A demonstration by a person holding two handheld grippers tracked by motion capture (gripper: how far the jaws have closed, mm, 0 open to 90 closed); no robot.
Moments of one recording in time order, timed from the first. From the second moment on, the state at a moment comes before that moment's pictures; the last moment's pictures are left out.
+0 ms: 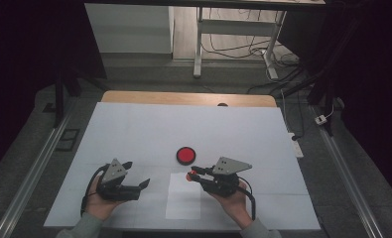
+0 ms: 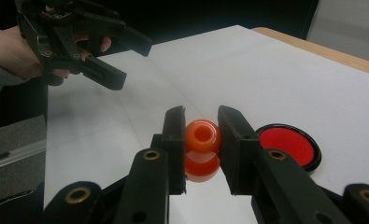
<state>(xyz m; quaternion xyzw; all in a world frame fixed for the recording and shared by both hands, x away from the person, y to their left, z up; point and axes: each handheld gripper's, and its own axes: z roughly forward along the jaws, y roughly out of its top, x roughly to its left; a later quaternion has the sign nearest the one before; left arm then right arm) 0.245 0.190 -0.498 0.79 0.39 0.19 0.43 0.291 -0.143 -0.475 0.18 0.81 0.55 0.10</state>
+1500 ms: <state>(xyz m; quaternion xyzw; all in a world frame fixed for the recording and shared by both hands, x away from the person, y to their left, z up) 0.257 0.130 -0.484 0.84 0.30 0.14 0.44 0.291 -0.142 -0.477 0.19 0.81 0.55 0.10</state>
